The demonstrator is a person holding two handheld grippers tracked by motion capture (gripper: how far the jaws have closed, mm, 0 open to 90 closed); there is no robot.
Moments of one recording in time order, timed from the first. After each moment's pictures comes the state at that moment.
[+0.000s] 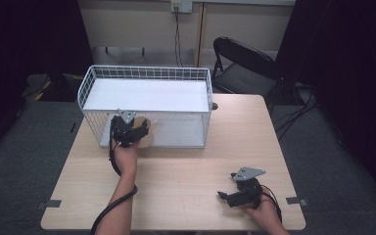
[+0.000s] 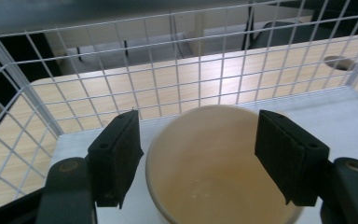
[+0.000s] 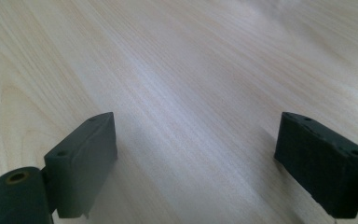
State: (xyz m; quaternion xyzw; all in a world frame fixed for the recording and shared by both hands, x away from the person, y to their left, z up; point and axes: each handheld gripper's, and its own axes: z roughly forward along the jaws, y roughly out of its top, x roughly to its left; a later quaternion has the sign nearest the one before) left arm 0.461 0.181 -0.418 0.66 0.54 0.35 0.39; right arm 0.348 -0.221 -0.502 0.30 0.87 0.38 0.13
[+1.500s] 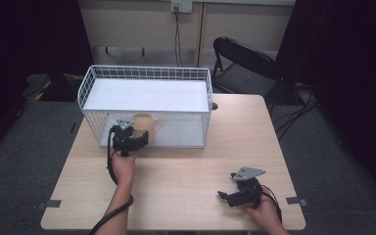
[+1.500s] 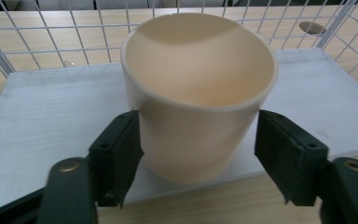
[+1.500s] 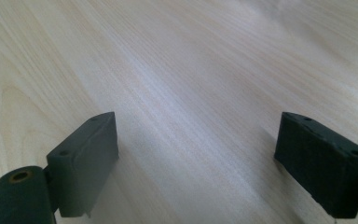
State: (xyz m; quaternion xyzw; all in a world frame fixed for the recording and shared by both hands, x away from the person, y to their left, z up) left arm 0.447 0.186 -0.442 0.67 0.57 0.27 0.39; right arm 0.348 -0.221 -0.502 0.30 0.87 0.38 0.13
